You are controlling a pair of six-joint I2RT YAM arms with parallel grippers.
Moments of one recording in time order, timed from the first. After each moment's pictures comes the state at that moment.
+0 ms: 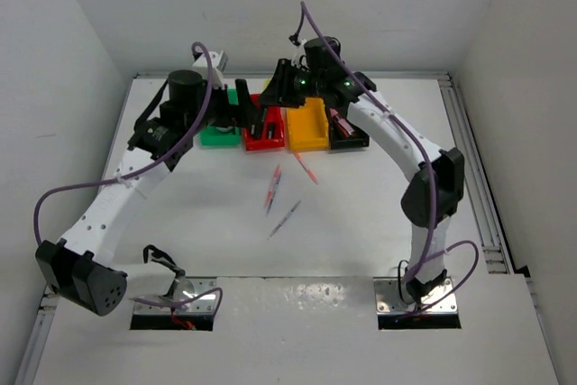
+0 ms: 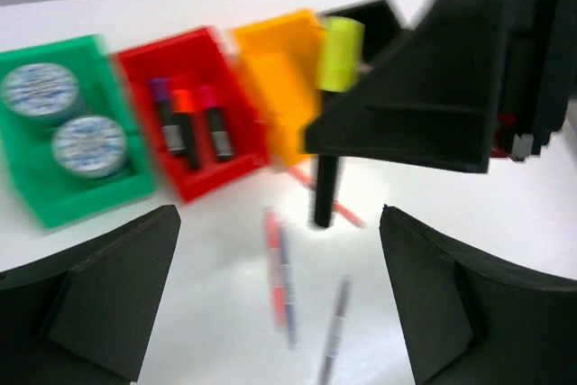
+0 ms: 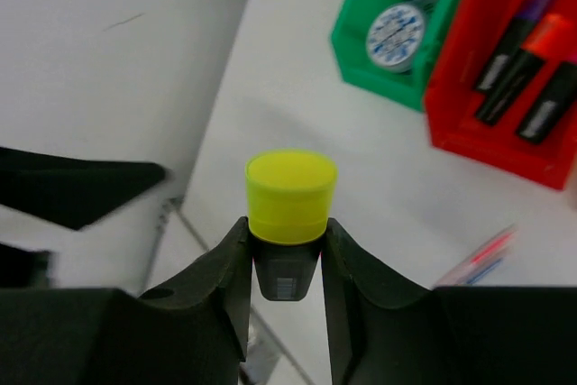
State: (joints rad) left arm -0.41 1.23 1.30 -0.39 0.08 -0.27; right arm 0.56 1.90 1.86 -0.44 -0.41 0.68
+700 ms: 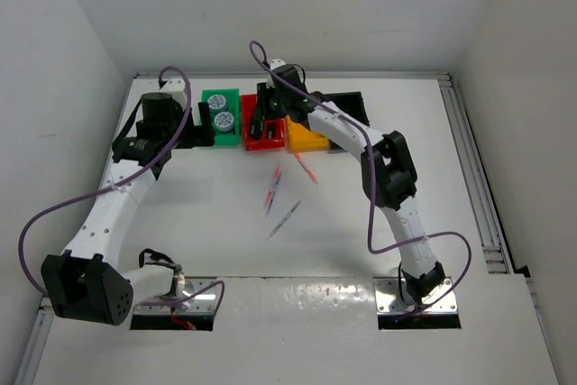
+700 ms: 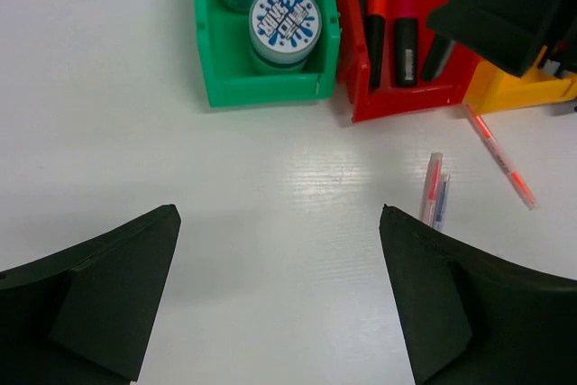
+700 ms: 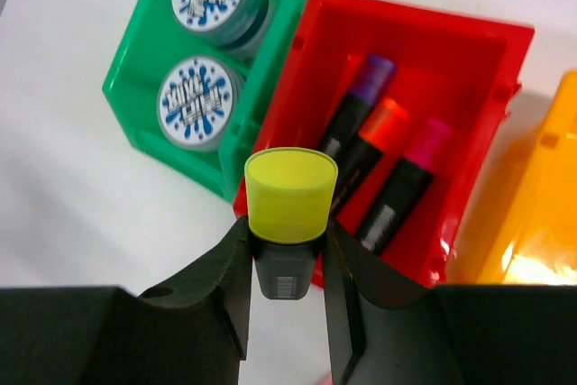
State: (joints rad) left arm -0.11 1.18 1.11 -0.49 0.01 -0.15; right arm 0.61 2.30 1.98 -0.28 -0.09 0.33
